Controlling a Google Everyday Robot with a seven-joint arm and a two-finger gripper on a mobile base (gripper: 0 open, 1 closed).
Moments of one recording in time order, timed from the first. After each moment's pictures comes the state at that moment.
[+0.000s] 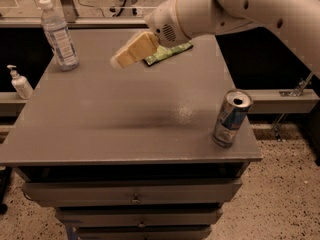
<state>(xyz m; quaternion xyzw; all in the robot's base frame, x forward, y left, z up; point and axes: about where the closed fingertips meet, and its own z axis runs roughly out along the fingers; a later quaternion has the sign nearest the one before) 0.603 0.062 0.978 -0.51 0.69 0.26 0.44</state>
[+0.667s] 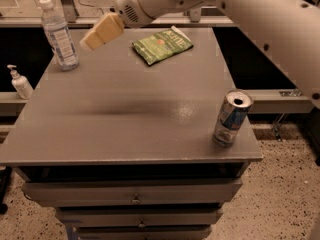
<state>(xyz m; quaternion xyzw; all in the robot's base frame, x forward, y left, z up) 0.648 0.128 0.999 -0.53 0.68 0.22 0.46</state>
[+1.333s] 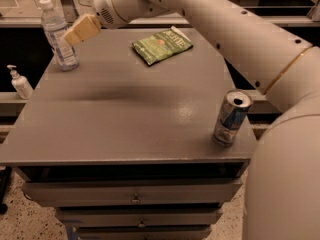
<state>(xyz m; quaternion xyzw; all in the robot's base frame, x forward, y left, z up) 0.694 0.196 0.984 -0.52 0.66 0.25 0.48</state>
